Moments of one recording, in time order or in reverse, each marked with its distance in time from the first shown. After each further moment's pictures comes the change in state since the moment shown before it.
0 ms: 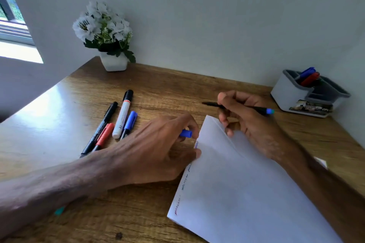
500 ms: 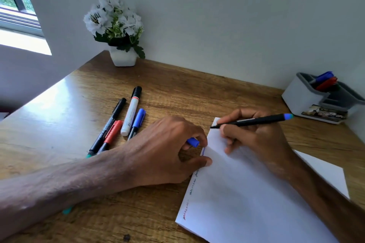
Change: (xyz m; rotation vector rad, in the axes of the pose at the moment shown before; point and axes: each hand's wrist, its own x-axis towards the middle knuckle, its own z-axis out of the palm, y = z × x) left_hand 0.002 0.001 0.001 0.068 -0.008 -0.031; right_hand -0.016 0.008 0.014 -0.165 -0.012 -0.063
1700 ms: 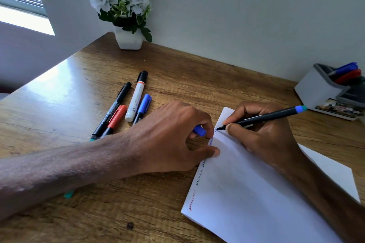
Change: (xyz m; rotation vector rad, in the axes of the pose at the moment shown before) left_hand 0.002 0.003 -0.002 0.001 -0.021 -0.075; right_hand 0.000 0.008 0.009 -0.301 -0.028 -0.246
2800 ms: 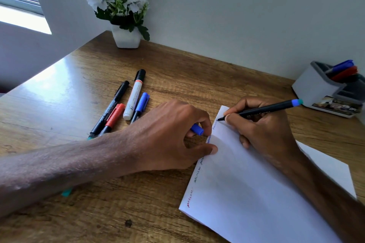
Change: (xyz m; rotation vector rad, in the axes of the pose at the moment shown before) left_hand -0.001 0.001 0.000 0.007 0.002 0.000; right_hand 0.001 -0.002 0.001 0.039 0.131 0.175
